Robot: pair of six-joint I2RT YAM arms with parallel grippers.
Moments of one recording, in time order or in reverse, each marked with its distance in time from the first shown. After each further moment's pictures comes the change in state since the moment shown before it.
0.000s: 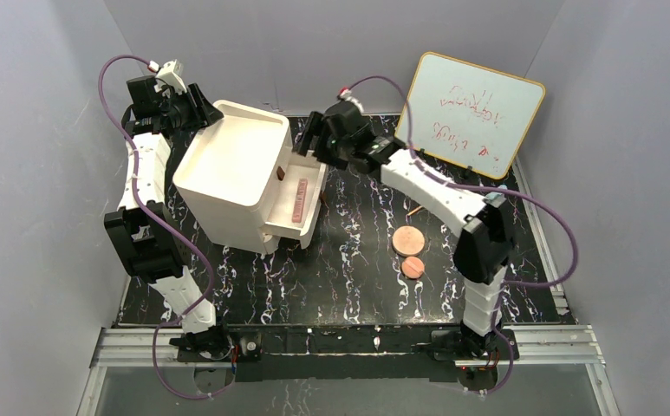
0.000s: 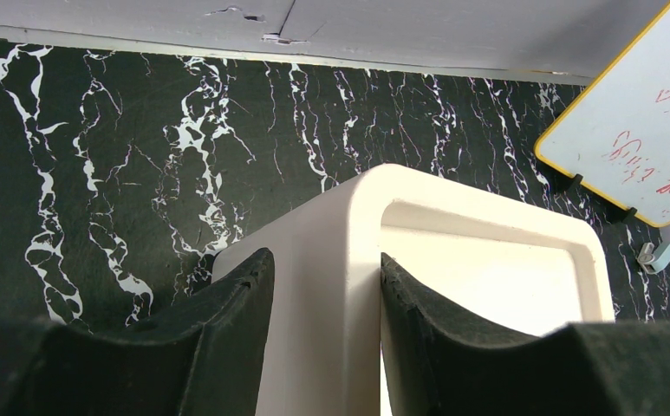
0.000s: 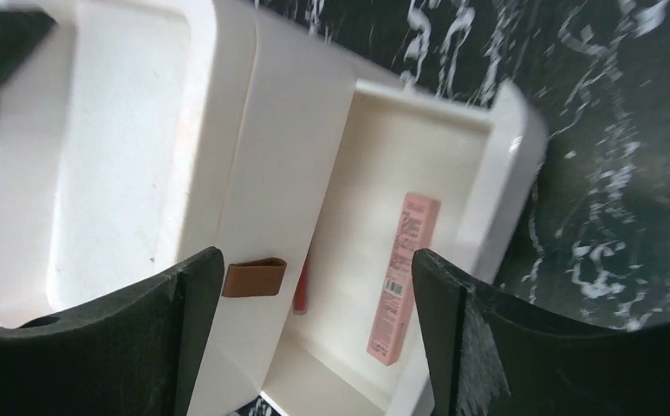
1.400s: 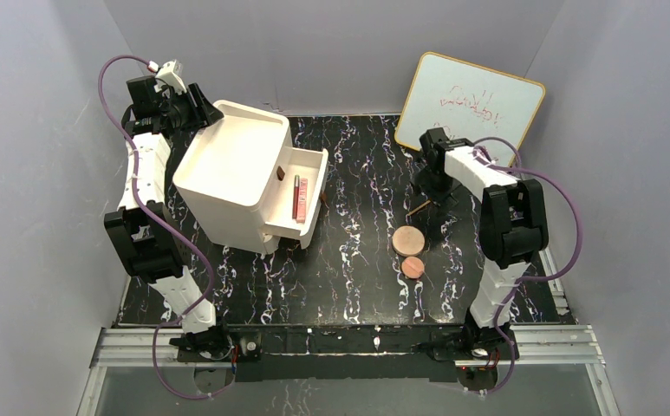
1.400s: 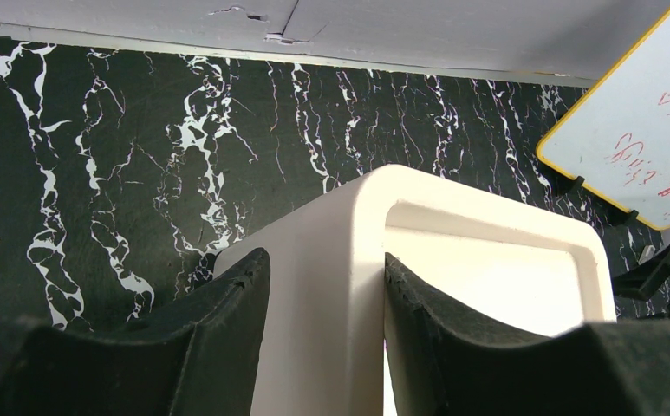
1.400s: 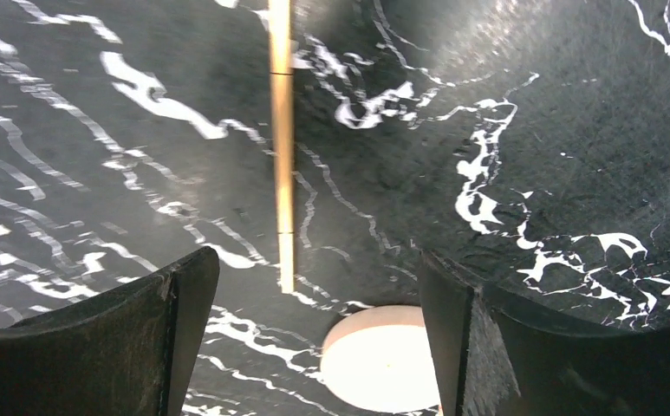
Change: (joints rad) left arm 0.000 0.000 0.000 -0.001 -0.006 -0.003; right arm -0.543 -0.038 -0.366 -0.474 0.222 0.251
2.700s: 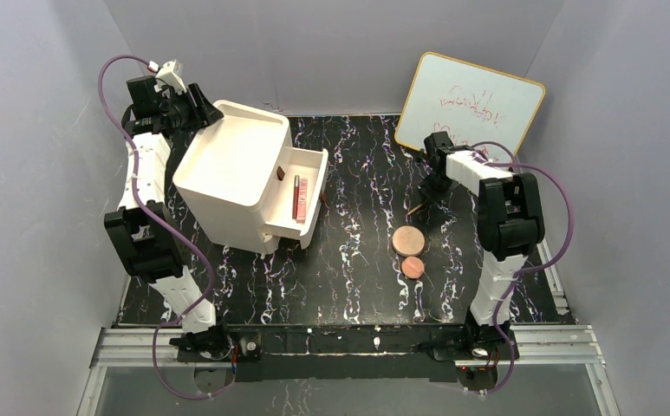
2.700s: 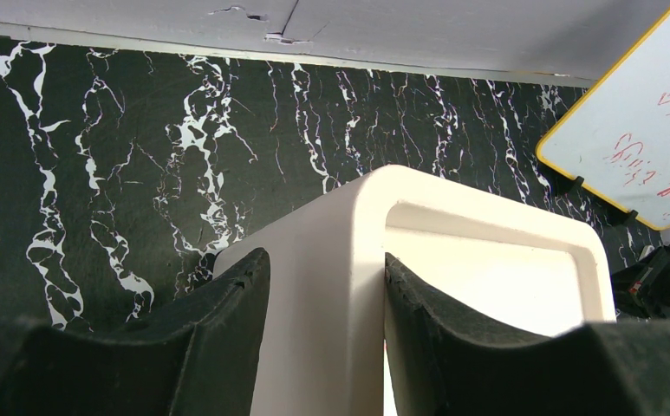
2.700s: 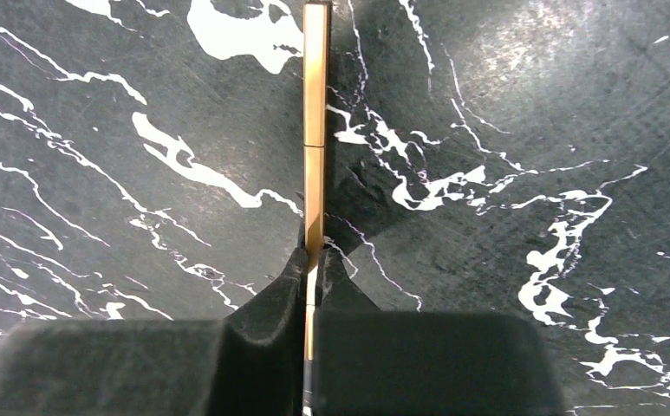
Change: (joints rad) left arm 0.000 0.002 0.002 -0.001 0.000 -0.001; right arm -0.050 0.067 -0.095 0.215 -0.082 -0.053
